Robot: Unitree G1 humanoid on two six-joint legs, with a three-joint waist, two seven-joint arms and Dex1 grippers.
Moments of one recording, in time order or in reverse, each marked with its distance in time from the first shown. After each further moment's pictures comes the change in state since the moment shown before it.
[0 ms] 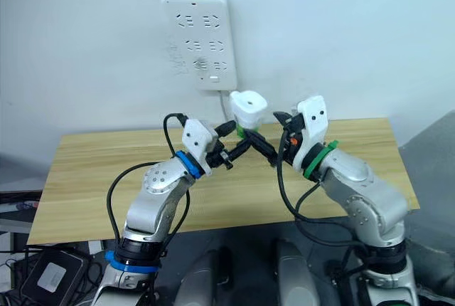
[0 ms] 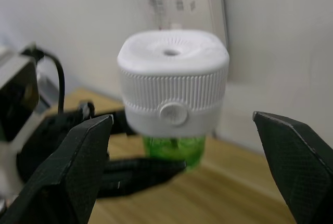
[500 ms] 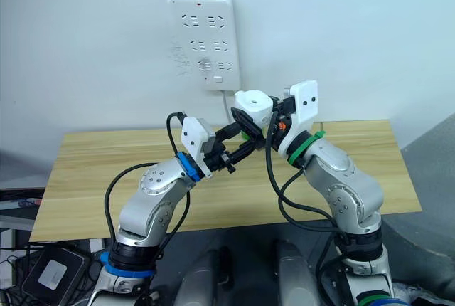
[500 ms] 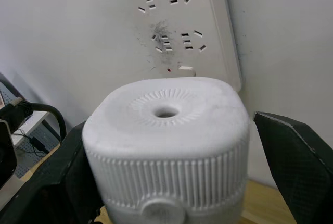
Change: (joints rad) left arm 0.010 0.046 -0.033 -0.057 -0.077 0.075 -0.002; right arm -0.065 0.072 0.007 0.085 0.006 -0.013 -0.011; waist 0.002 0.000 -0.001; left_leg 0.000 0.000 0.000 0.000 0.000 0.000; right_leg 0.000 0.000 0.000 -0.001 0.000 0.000
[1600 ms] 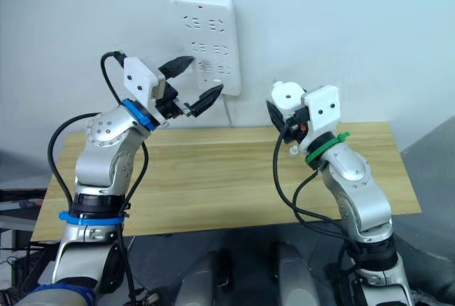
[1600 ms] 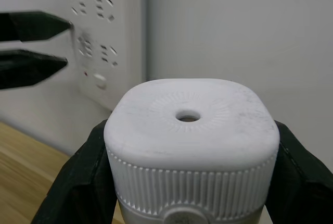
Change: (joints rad) left arm -0.341 0.220 0.173 0.371 0.016 -0.229 -0.075; right arm 0.074 -0.105 0.040 0.005 -0.329 -0.290 0.003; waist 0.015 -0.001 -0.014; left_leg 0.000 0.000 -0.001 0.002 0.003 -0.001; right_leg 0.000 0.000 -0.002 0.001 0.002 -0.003
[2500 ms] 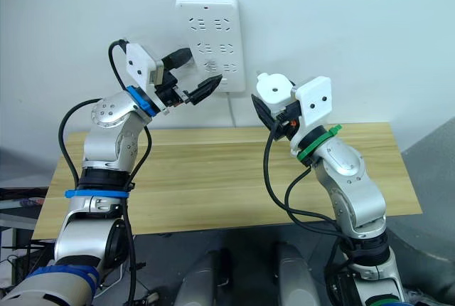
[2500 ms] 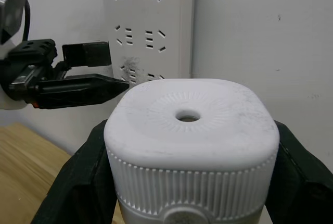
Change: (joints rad) left arm -0.153 -0.011 0.018 0.339 -0.021 -0.125 -0.130; right arm -0.037 0.040 0.012 -0.019 0.002 0.048 0.046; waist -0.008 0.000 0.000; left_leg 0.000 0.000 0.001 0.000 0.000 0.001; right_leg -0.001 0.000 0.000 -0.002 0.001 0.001
